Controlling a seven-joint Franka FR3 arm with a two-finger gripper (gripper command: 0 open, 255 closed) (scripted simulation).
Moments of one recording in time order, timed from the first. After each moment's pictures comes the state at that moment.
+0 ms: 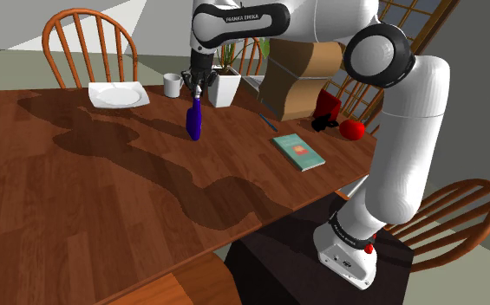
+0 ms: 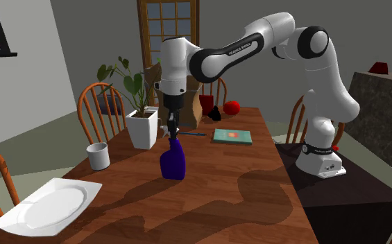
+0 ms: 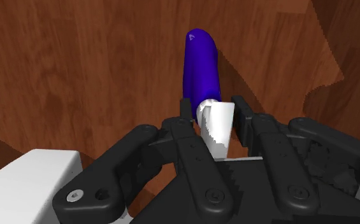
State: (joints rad) arm 0.05 0.45 0.12 -1.49 -0.07 1.97 0.32
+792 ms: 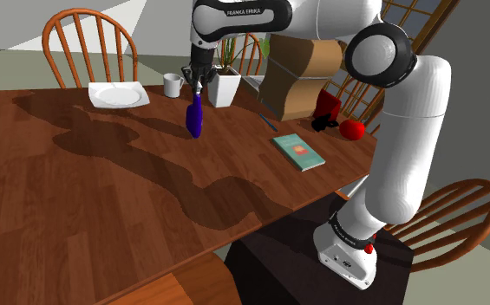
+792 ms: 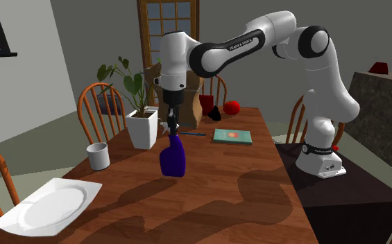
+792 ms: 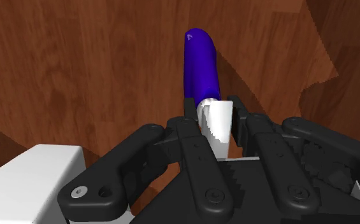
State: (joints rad) arm 0.06 0.44 0.12 -1.46 -0.07 1.93 0.32
